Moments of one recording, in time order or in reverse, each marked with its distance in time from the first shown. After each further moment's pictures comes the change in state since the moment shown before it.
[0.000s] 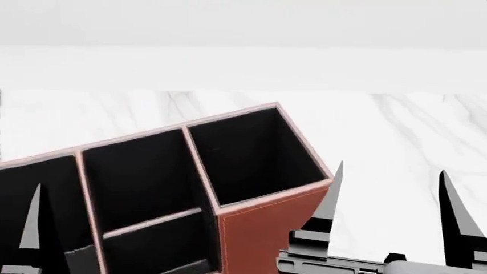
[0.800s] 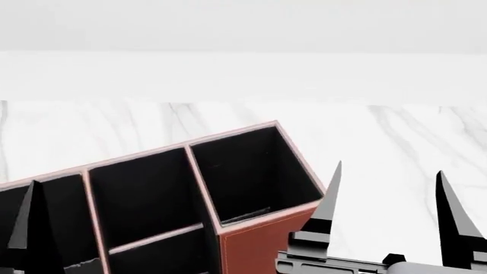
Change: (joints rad) left arm -0.004 -0.044 -0.009 0.030 -0.158 0.018 -0.039; right arm -0.004 0.015 0.005 0.004 0.053 -0.019 0.014
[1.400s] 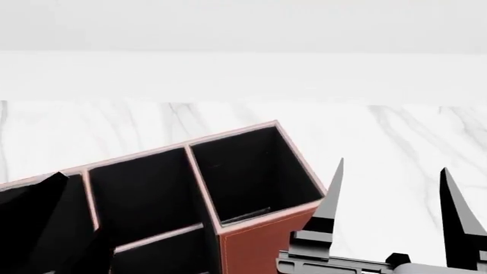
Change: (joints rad) left arm -0.147 -0.207 -0.002 0.012 -0.634 -0.082 0.205; right arm 0.007 0.022 0.004 -0.029 0.033 0.017 0.021
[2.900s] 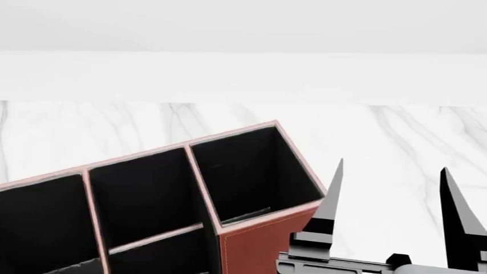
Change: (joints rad) left arm -0.612 -0.275 0.488 -0.115 -0.288 -0.754 0.018; right arm 0.001 0.050 -0.019 -0.002 0.043 -0.011 0.050
